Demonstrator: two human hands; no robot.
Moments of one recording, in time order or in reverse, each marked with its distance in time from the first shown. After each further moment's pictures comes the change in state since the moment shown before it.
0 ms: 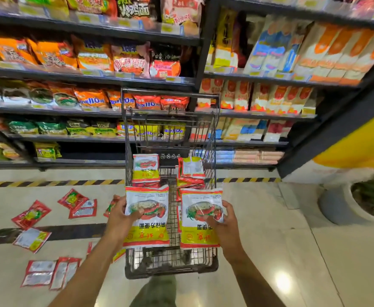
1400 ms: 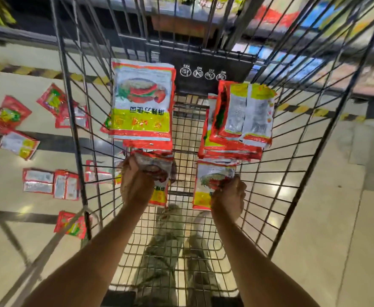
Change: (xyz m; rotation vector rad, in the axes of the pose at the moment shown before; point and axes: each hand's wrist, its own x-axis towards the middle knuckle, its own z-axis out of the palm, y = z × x) left_hand 0.294 -0.241 0.101 0.698 0.205 -0.342; right_hand 0.278 0.268 0.122 -1.096 0.148 0.332
